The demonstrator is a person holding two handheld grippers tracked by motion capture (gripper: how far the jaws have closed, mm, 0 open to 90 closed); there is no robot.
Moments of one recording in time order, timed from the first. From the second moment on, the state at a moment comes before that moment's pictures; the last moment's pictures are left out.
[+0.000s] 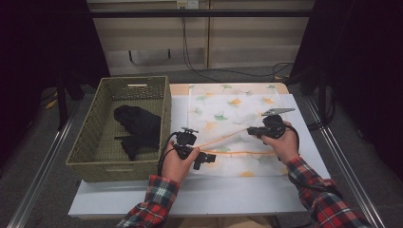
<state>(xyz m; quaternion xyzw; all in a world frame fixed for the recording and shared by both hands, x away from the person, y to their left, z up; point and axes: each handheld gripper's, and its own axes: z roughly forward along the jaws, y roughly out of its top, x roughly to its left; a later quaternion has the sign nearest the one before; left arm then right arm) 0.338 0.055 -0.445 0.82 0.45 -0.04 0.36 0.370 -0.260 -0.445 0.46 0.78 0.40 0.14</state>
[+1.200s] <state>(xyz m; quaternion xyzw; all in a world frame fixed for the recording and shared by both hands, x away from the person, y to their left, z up) 0.340 0.053 -0.447 0.82 0.45 -0.04 0.35 0.383 -0.261 -0.405 0.45 0.76 0.44 0.13</state>
